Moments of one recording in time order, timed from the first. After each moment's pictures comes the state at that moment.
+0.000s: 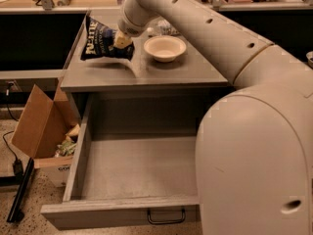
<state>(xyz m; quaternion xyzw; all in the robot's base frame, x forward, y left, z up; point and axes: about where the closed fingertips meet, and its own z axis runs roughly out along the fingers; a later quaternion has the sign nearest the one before) 0.790 0.091 0.908 -0.66 0.64 -0.03 0.39</state>
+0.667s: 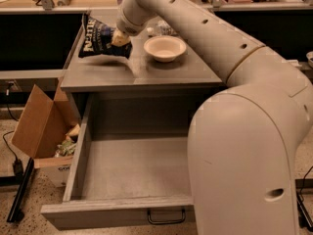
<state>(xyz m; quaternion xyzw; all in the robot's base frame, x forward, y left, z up) 0.801 0.102 0.906 -0.66 0.63 -0.01 0.40</state>
